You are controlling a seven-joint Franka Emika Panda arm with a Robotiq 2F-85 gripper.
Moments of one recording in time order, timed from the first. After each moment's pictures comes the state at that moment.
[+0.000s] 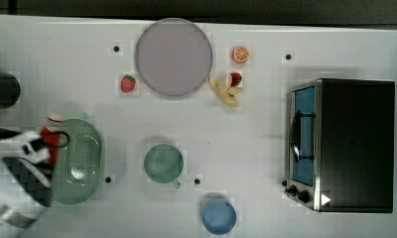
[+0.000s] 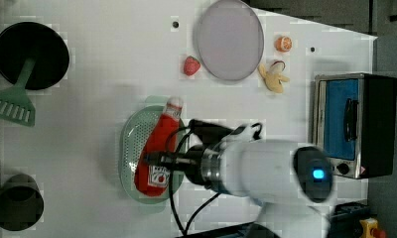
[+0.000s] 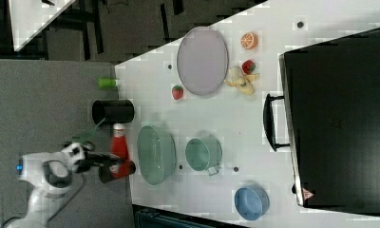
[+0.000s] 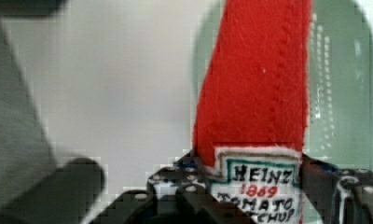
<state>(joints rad) -0.16 0.33 0.96 -2.03 -0.13 0.71 0.28</state>
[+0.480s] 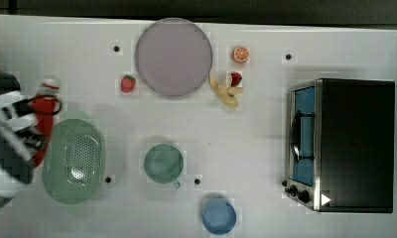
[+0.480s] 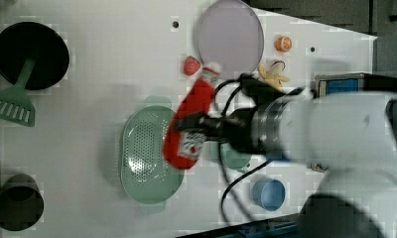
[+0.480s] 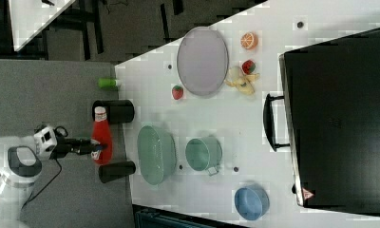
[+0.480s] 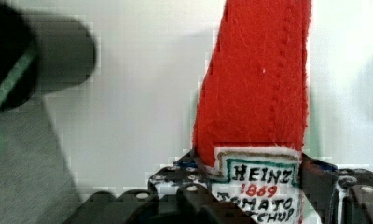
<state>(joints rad) -0.22 0.32 0.94 -1.79 -0.12 0.44 0.27</state>
